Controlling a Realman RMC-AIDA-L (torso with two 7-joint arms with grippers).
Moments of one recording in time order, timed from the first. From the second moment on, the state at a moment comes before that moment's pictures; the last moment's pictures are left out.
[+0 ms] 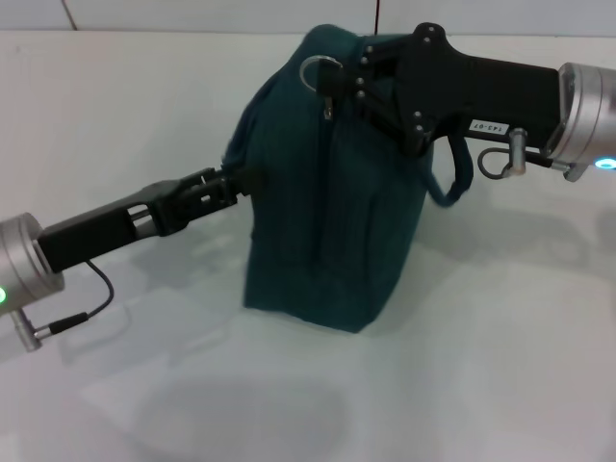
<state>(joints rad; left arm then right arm) -0.36 -2.06 0.78 0.50 1.58 1.70 -1.67 0.70 2.03 -1.40 -0.61 -1.10 -1.46 1.09</state>
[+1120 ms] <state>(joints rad) -0.39 -2.07 0.80 0.50 1.60 1.68 -1.66 0.69 2.03 -1.40 -0.61 -1.10 -1.45 1.09</state>
